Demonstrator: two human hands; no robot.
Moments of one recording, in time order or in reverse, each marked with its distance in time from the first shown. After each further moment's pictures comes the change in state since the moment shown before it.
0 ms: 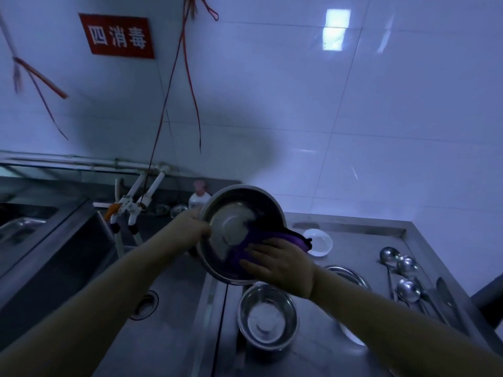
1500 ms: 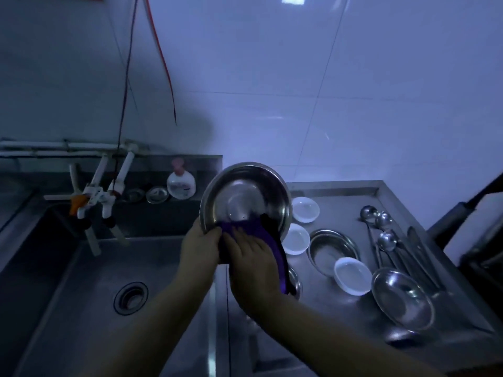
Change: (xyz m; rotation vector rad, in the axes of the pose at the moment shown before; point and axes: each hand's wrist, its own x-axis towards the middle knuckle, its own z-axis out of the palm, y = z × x) left_hand 0.006 -0.062 0.029 -0.569 0.099 -0.032; right_hand 0.067 -0.110 0.071 0.048 -0.039 0.873
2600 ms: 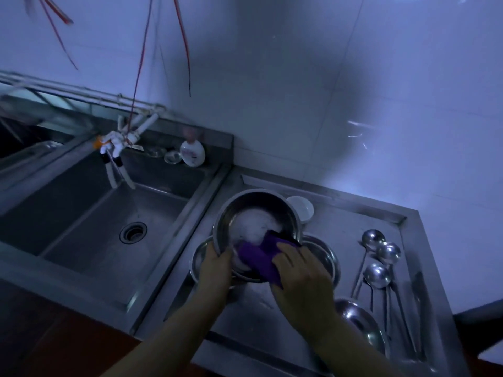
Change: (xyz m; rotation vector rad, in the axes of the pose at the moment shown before) left_hand -0.071 -0.116 0.235 -0.168 0.399 -0.109; right_hand -0.099 0.254 -0.146 0.071 -0.129 -0.212
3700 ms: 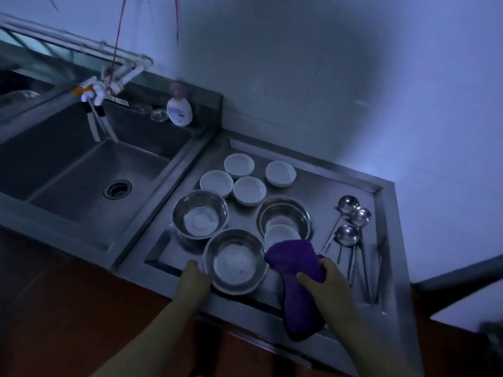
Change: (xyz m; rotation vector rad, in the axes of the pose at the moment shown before) left_hand -0.028 -0.157 -0.035 0.772 0.093 -0.141; right_hand -0.129 0.062 -0.038 0.720 -0.352 0.985
